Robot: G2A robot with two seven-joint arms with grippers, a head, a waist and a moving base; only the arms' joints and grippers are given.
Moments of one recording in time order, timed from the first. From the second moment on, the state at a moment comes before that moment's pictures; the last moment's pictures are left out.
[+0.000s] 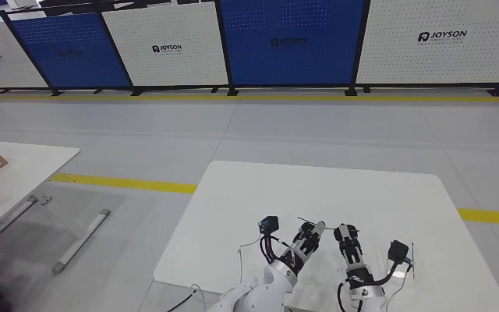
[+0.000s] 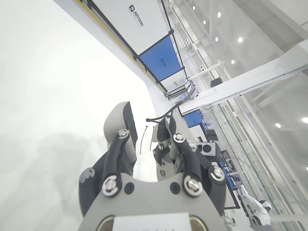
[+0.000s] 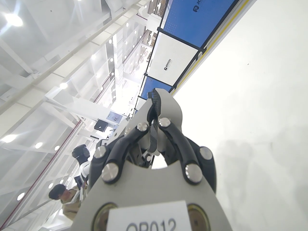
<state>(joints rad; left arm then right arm) 1.46 -1.35 -0.84 -1.73 0.23 0.15 0.19 -1.68 -1.30 1.14 -1.79 -0.24 -0.07 -0.21</state>
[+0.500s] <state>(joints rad) 1.46 -1.36 -0.85 -1.73 0.24 0.15 0.19 -1.67 -1.31 1.14 -1.78 -0.23 -0.08 -0.20</state>
